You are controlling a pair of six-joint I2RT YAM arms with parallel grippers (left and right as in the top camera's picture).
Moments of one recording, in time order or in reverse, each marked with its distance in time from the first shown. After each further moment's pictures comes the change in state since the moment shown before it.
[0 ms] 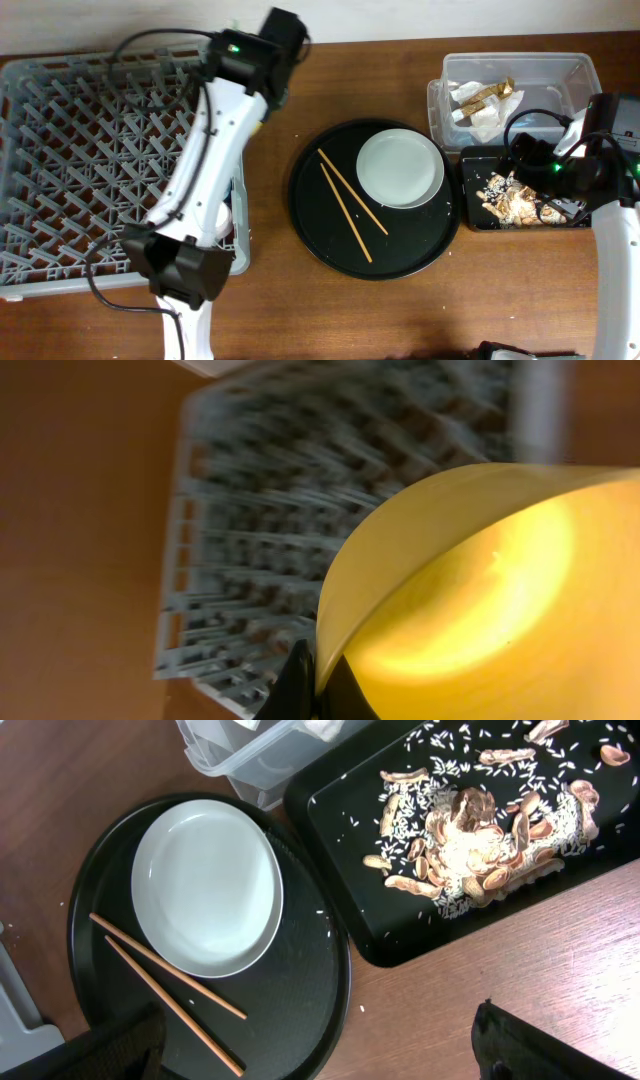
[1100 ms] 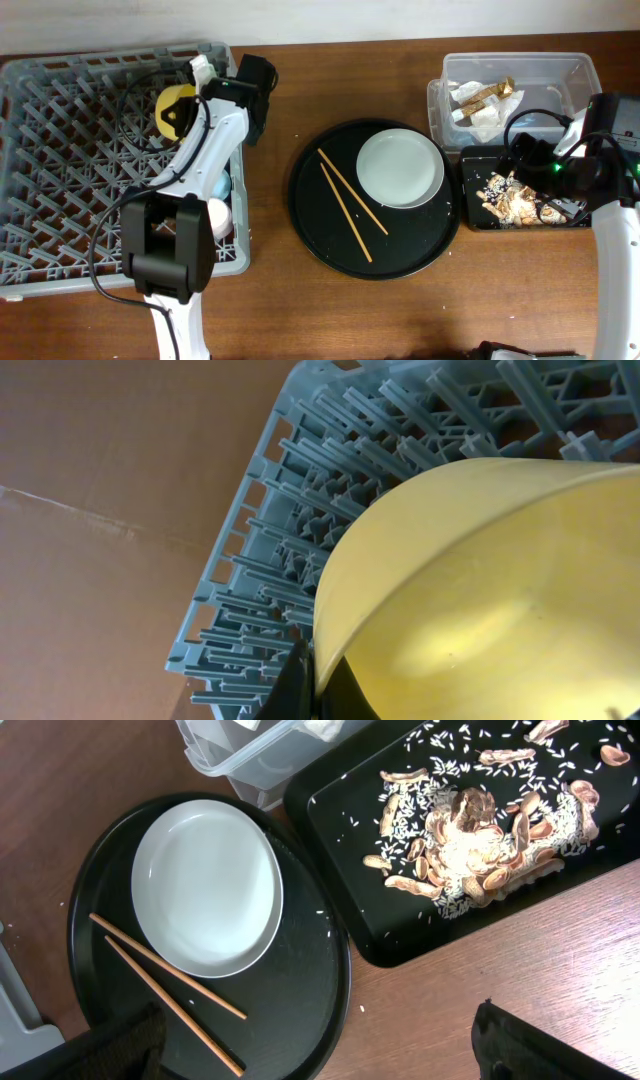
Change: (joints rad) left arm 0.116 0.000 -0.589 0.558 -0.340 -0.098; right arm 0.000 0.000 0.000 0.000 0.000 0.000
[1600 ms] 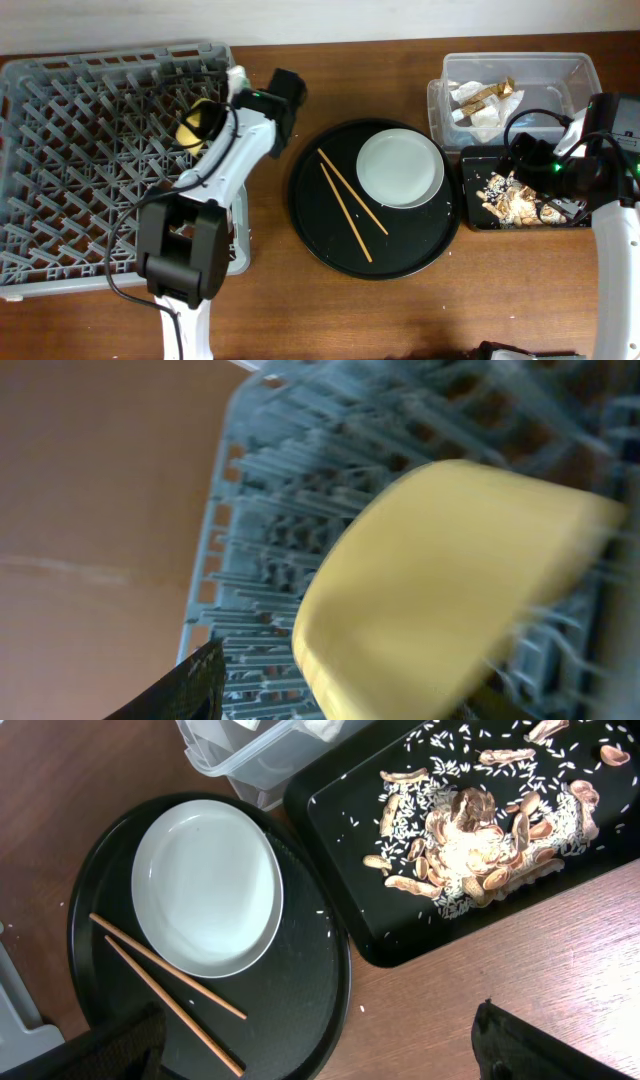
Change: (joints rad) left arm -0.113 0.000 -0.039 0.000 0.055 0.127; right arm 0.000 0.000 0.000 0.000 0.000 0.000
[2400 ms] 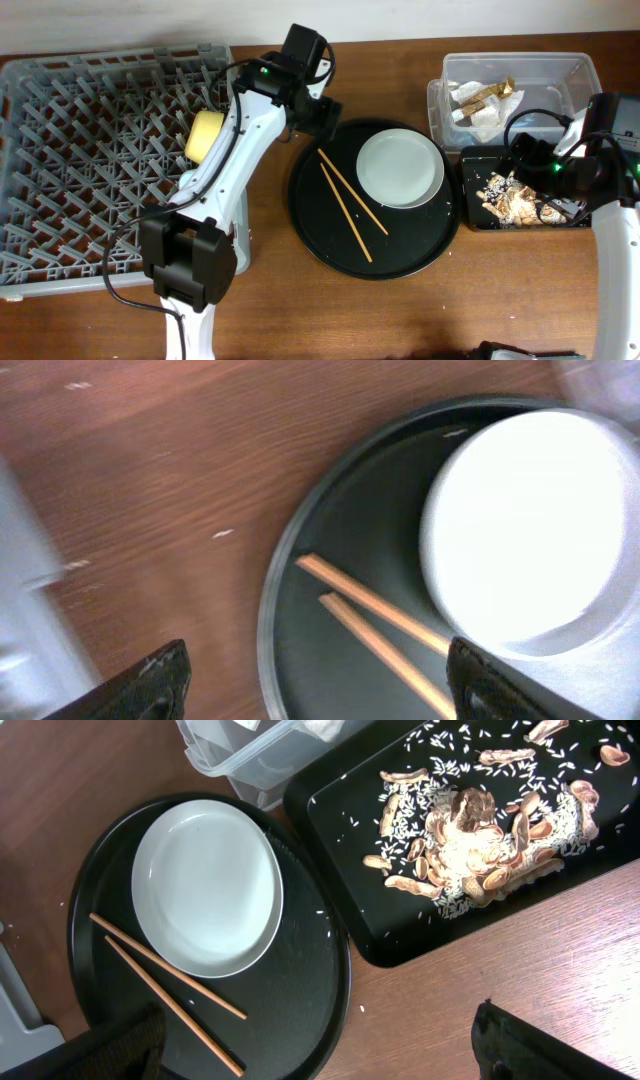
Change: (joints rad) left arm -0.058 0.000 0.312 -0.025 1.200 0.239; right arm 0.000 0.000 0.000 0.000 0.000 0.000
